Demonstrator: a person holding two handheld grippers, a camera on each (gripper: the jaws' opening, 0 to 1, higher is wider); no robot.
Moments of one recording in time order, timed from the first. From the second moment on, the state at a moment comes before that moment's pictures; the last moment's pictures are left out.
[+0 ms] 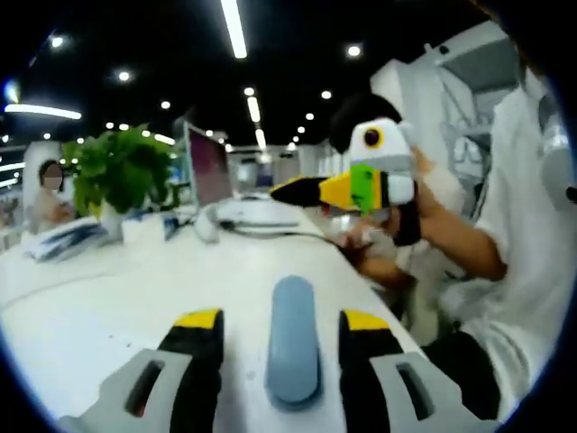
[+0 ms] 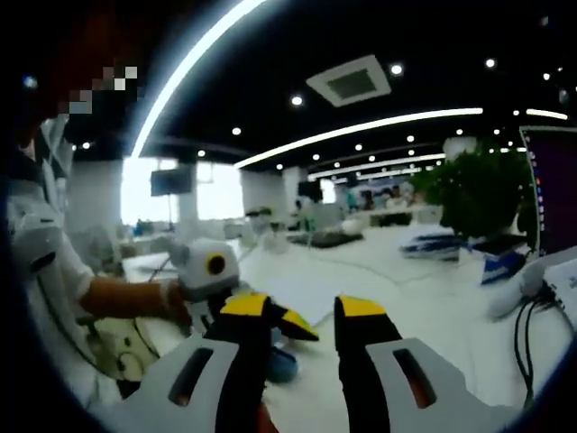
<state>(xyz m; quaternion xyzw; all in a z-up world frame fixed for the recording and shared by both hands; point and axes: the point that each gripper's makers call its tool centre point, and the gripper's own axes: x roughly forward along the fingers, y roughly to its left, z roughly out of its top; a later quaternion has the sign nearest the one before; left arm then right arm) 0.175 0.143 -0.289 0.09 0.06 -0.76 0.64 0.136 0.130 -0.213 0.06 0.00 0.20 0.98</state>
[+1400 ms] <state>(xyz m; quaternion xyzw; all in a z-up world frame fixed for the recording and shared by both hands) 0.131 0.154 -0.296 0.10 0.06 -0.78 0.61 0.171 0.195 -0.243 -0.07 0.05 0.18 0.98</state>
